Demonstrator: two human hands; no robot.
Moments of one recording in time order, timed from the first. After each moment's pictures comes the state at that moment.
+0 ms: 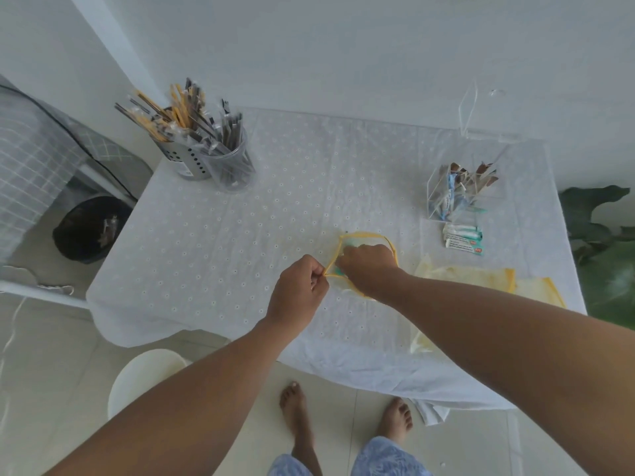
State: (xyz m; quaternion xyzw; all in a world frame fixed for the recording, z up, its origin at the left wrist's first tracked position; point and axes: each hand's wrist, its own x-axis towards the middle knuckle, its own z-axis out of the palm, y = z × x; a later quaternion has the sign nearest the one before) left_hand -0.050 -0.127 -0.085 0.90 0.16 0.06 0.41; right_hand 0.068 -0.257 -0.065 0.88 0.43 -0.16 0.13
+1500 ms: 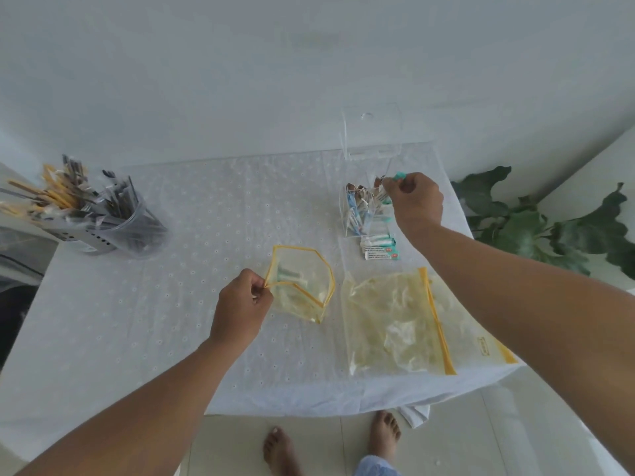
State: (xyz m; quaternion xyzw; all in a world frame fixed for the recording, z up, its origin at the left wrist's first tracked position) left_hand 0.019 -0.154 -0.061 0.92 0.13 0.06 0.36; right_hand 0.209 -0.434 -0.003 0.88 -0.16 0.05 -0.45
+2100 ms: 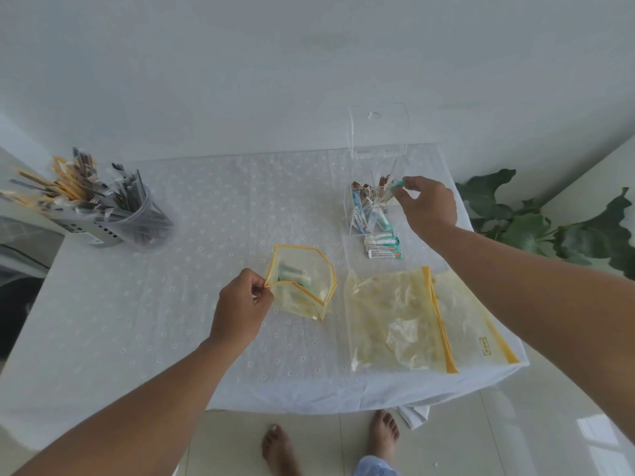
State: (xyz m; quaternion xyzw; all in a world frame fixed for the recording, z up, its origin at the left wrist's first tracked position) left_hand 0.007 -0.149 -0.059 0.92 0.14 0.06 0.36; right_hand 0.206 -0.453 -0.008 0.93 -0.08 0.04 -0.35
